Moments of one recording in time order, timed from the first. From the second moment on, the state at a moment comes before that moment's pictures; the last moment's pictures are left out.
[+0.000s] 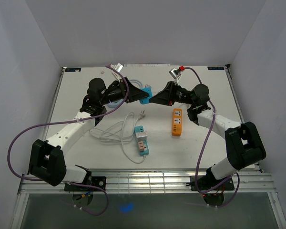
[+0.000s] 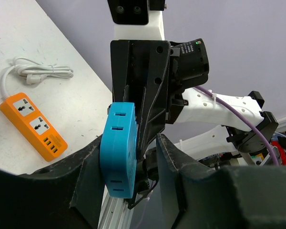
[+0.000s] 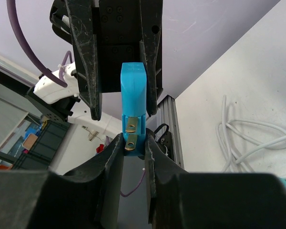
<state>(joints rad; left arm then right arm) -0.44 1.35 1.00 0.45 0.79 -0.94 0.42 1.52 0.88 1.02 -1.04 1.23</state>
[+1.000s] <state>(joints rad) -0.44 1.38 1.24 0.04 0.69 -0.74 0.33 1.40 0.72 0.85 -1.01 1.06</state>
